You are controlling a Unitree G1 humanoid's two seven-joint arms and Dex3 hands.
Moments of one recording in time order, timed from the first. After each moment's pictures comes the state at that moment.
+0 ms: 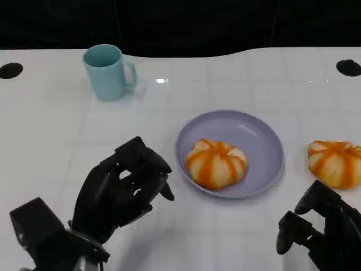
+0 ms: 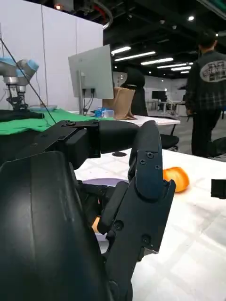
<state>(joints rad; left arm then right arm) -0.02 0.00 -0.07 0.12 -0.38 -0.30 -0.43 0.30 0.01 -0.08 -0.23 0.53 0.14 0.40</state>
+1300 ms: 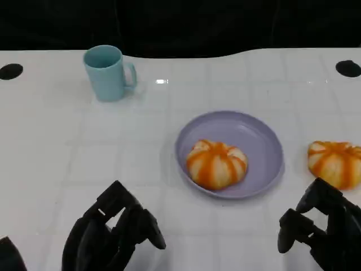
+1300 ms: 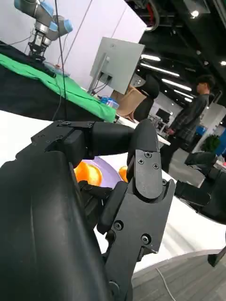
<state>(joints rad) 0.25 -0.08 0.01 -0.09 -0.58 0.05 -0.46 0.30 0.00 -0.08 -0.25 0.54 0.15 0.41</state>
